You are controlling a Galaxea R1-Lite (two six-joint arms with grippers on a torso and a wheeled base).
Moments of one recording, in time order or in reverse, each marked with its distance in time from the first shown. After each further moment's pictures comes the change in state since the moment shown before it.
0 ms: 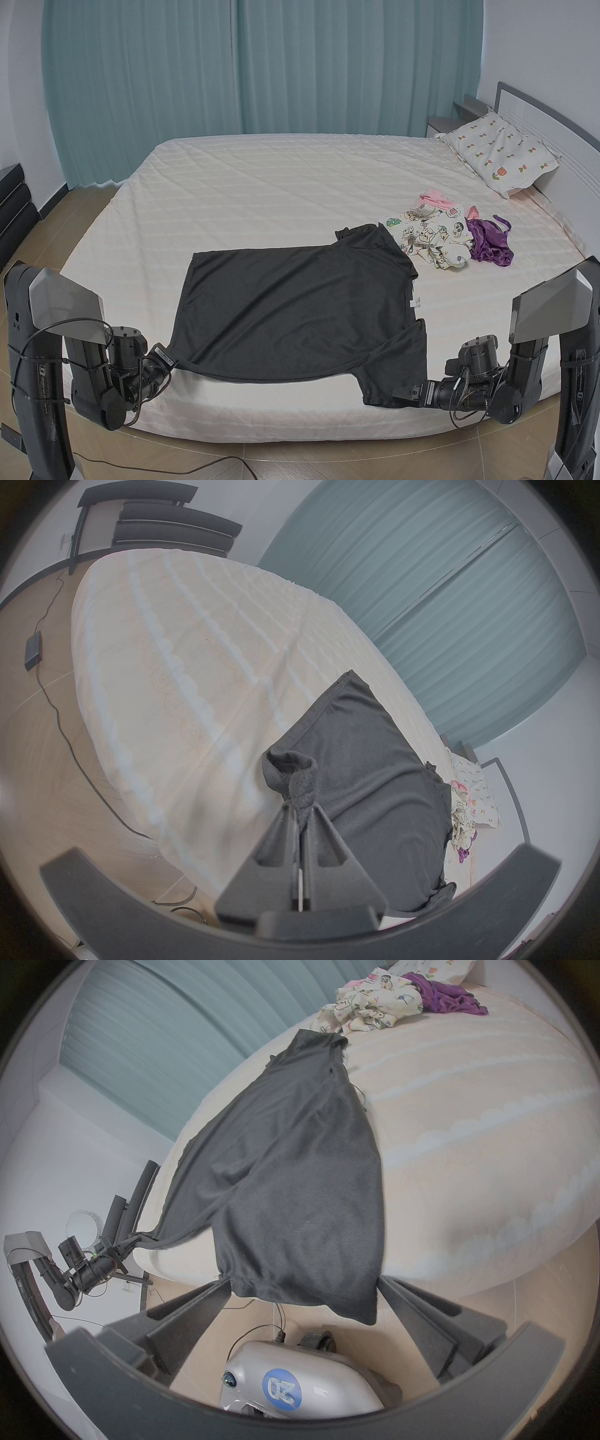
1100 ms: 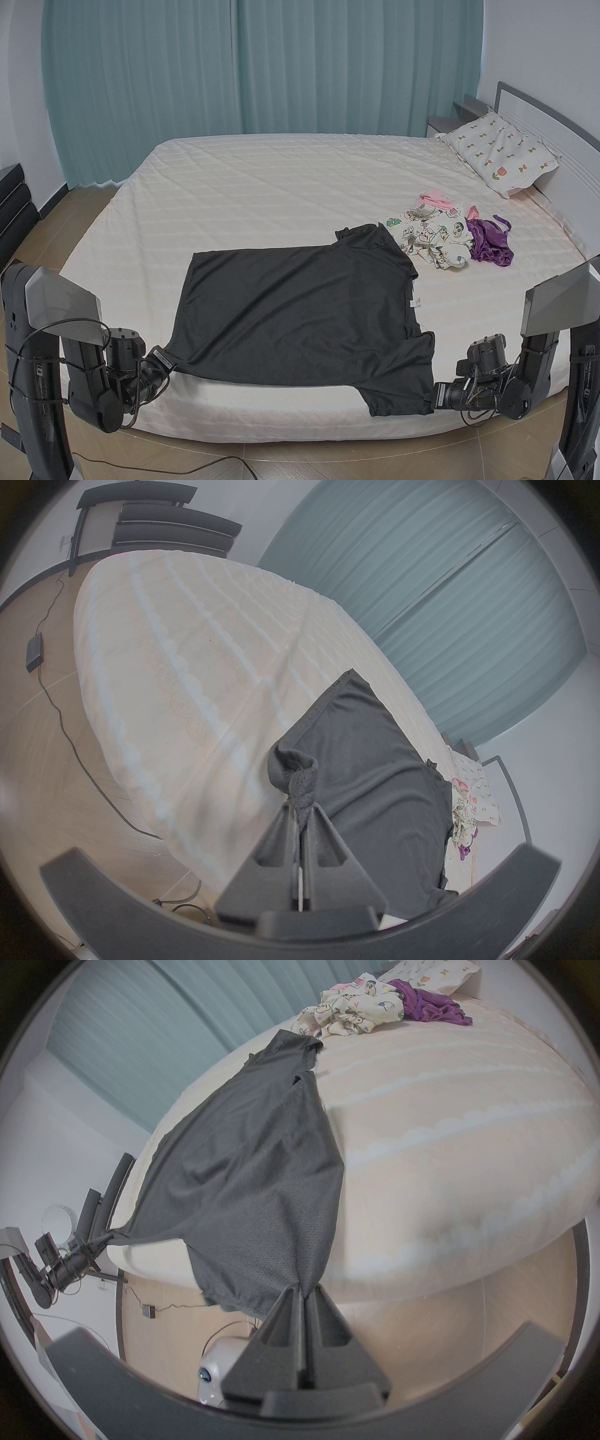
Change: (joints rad) left arm -0.003 -0.018 0.030 0.000 0.000 0.005; right arm -0.047 -0.048 0.014 0.117 -0.078 -0.085
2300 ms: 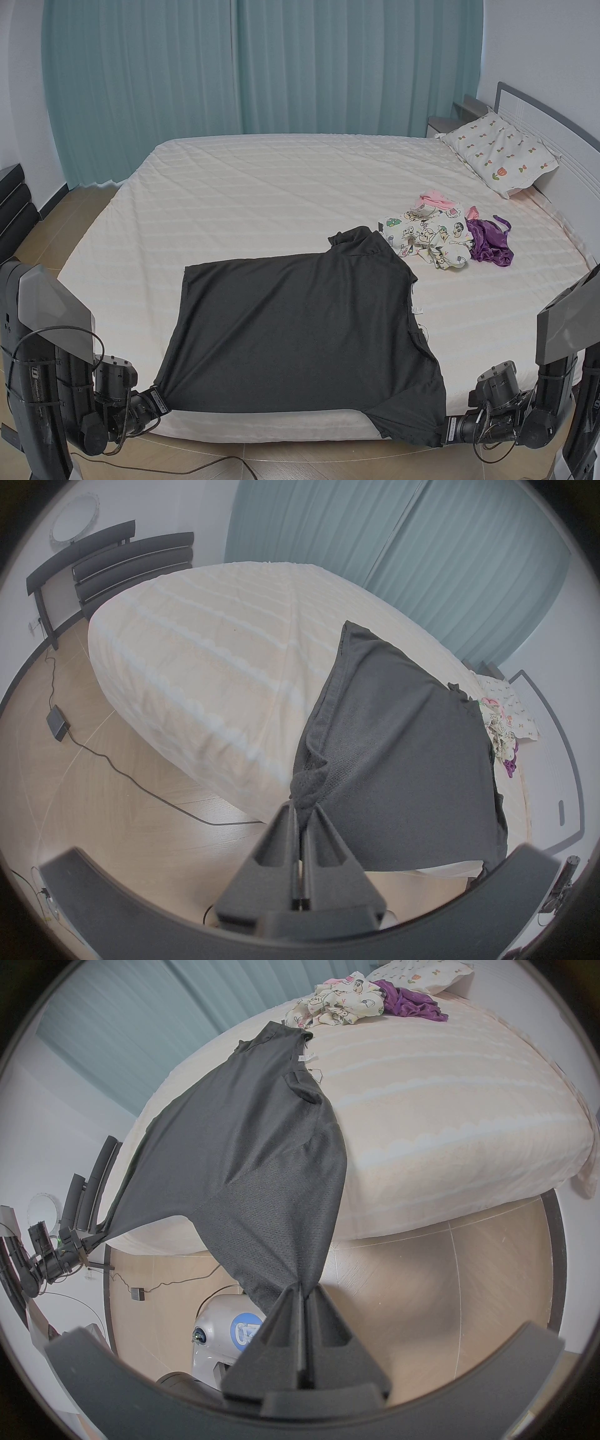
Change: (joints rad) left arm -0.020 -0.045 0.272 -0.006 0.023 0.289; right arm 0.152 -0.138 0.314 -0.062 -0.144 0.103
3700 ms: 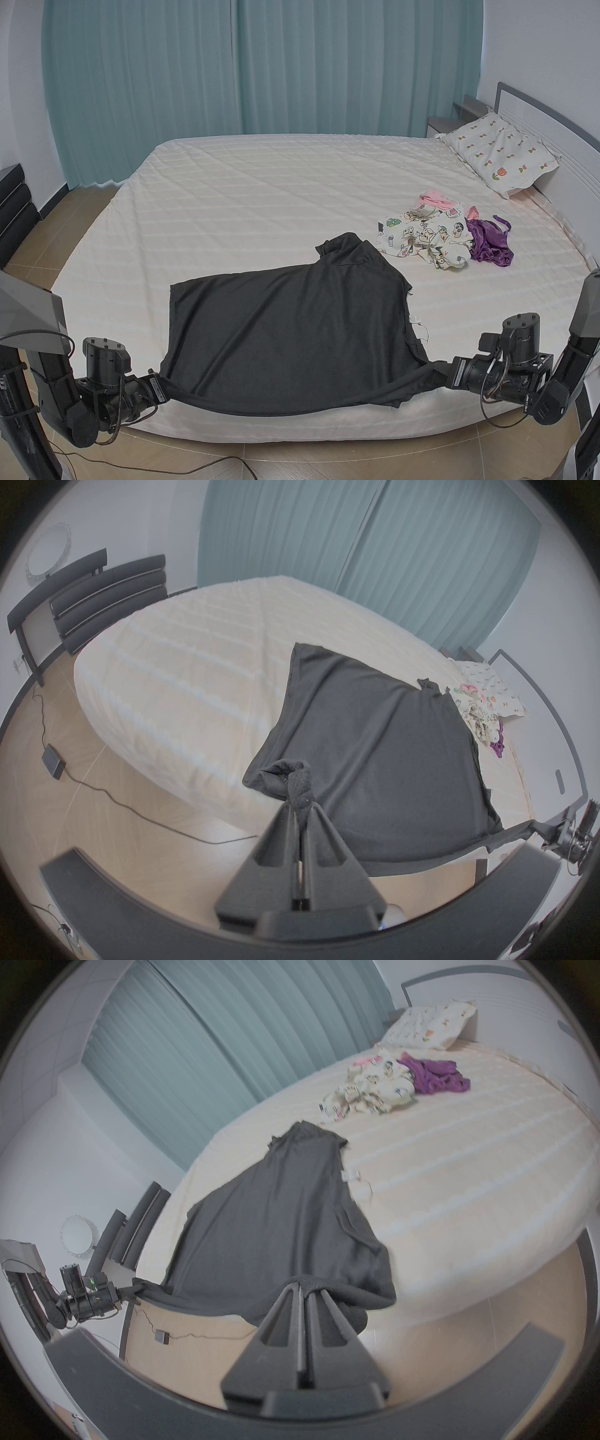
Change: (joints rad) left arm -0.036 -0.225 -0.063 0.212 0.000 0.113; right arm -0.066 -0.215 -0.157 -0.022 0.052 -0.023
